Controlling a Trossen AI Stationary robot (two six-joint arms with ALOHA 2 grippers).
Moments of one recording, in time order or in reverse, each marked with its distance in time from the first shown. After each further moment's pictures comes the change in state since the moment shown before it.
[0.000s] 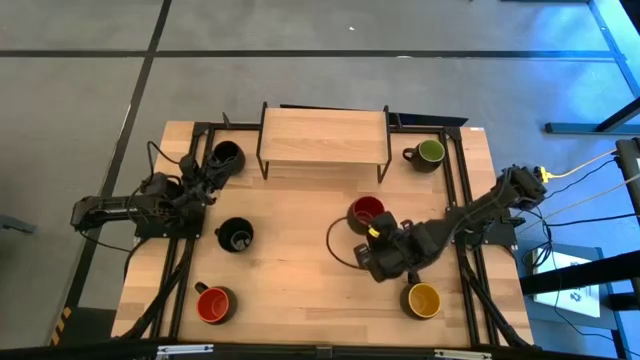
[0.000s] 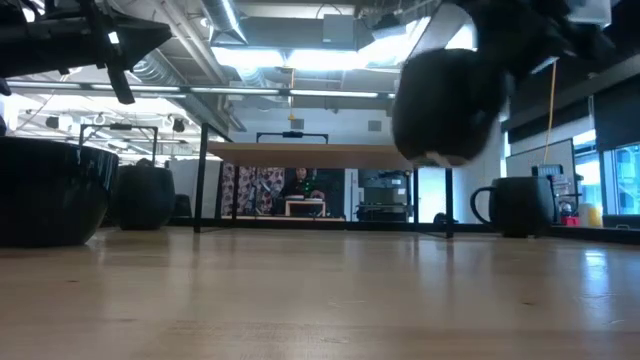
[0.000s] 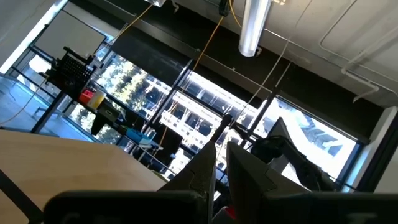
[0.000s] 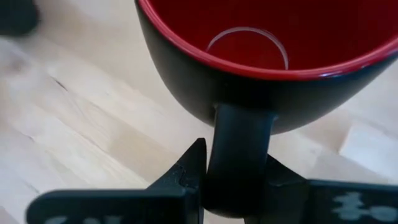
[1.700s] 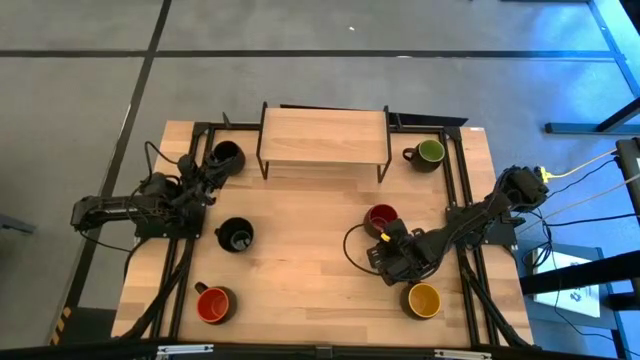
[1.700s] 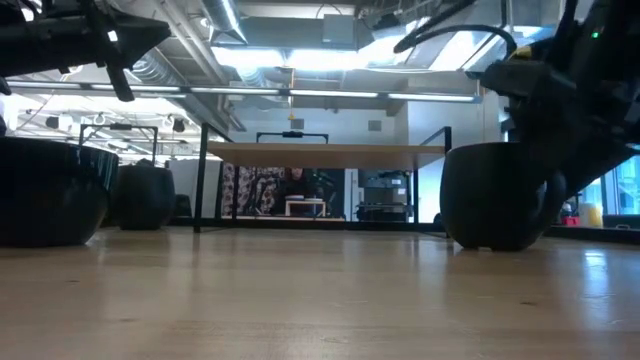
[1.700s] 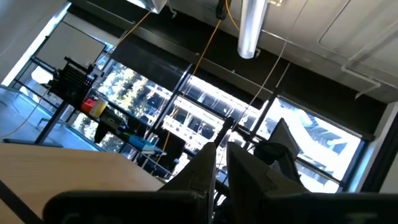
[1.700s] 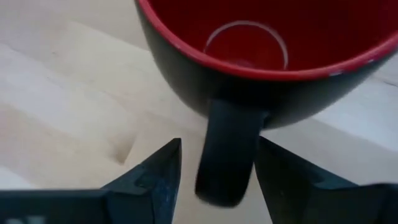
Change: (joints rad) left arm 0.000 0.000 0.000 0.018 -0.003 0.041; right arm 0.062 -0.009 -0.373 0.218 -0.048 0.177
